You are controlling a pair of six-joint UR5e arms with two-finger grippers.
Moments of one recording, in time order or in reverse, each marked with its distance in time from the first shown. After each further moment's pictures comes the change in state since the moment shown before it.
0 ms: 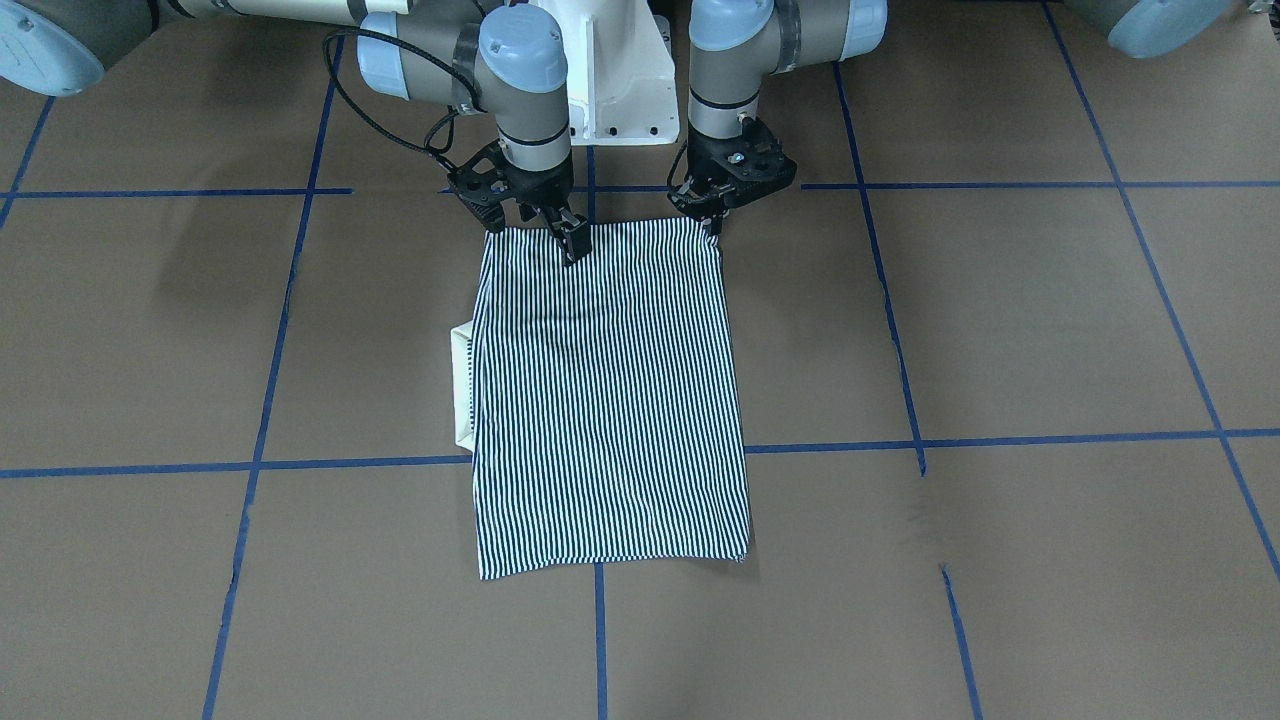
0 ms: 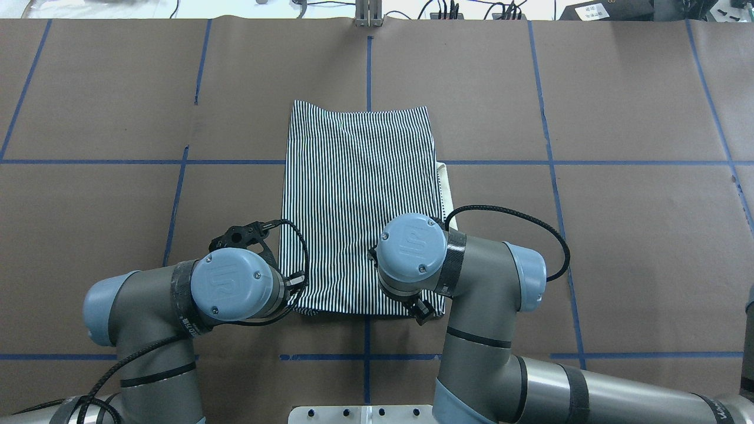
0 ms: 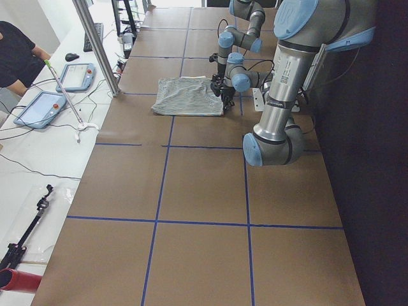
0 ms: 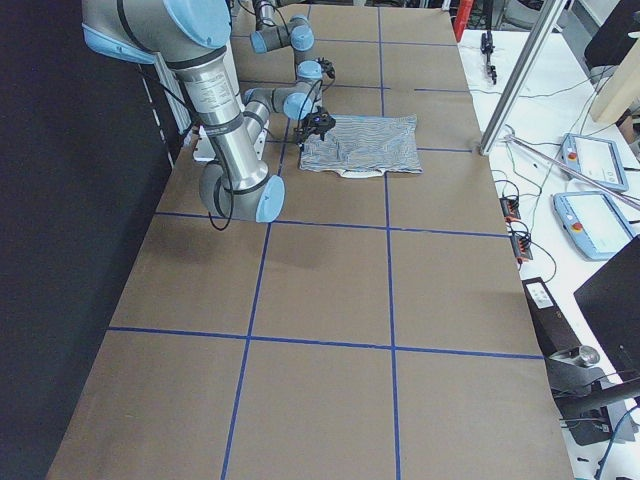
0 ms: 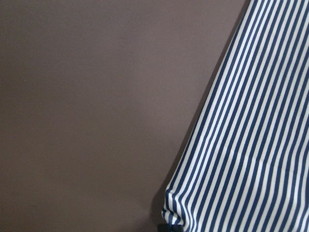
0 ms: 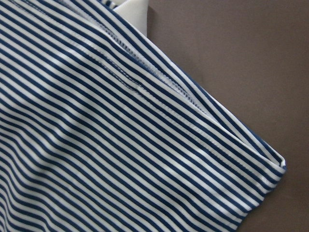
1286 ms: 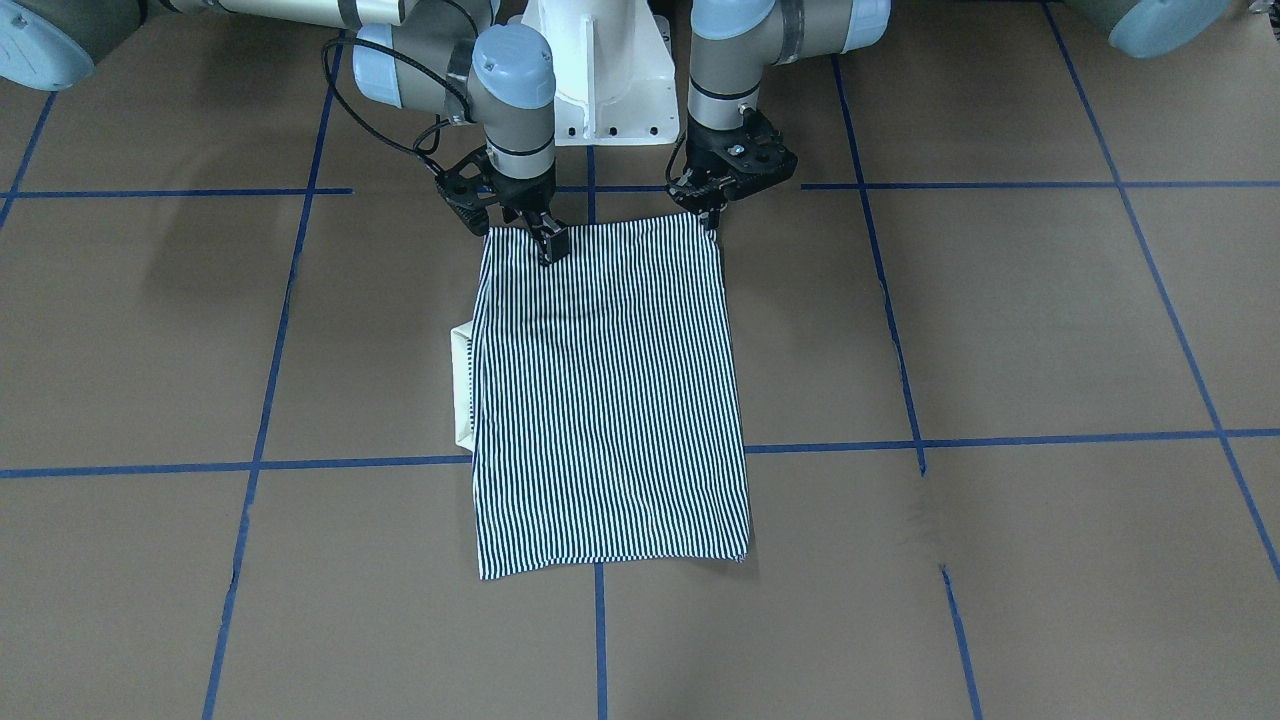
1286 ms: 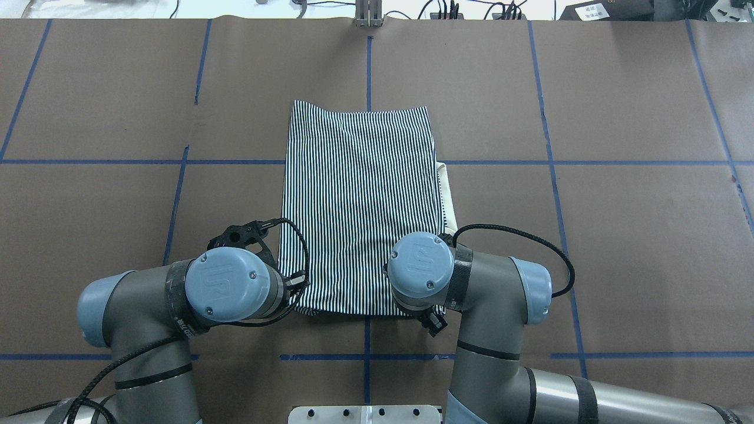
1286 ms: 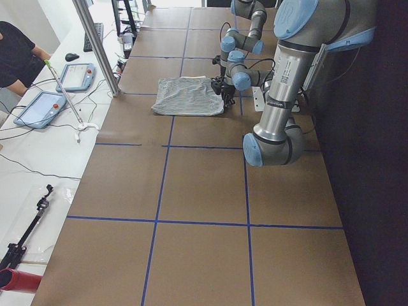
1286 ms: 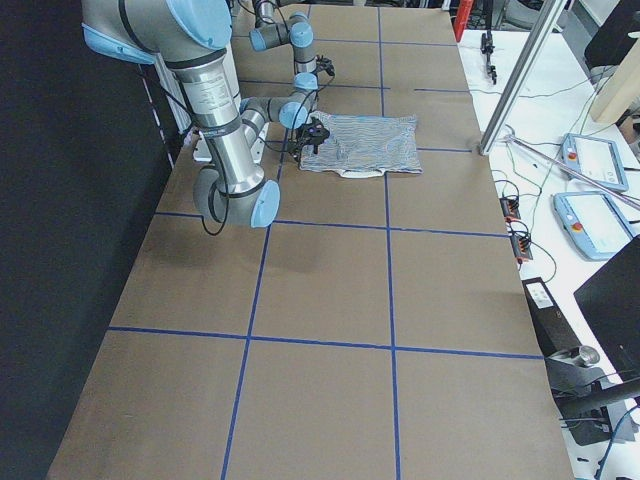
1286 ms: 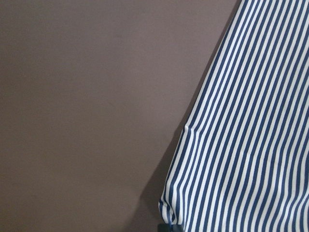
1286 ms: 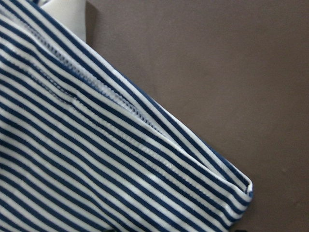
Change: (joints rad) left arm 0.000 0.001 -0.019 0.001 -0.003 -0.008; right arm -0.026 -0.046 -0.006 -0.003 -0.003 0.010
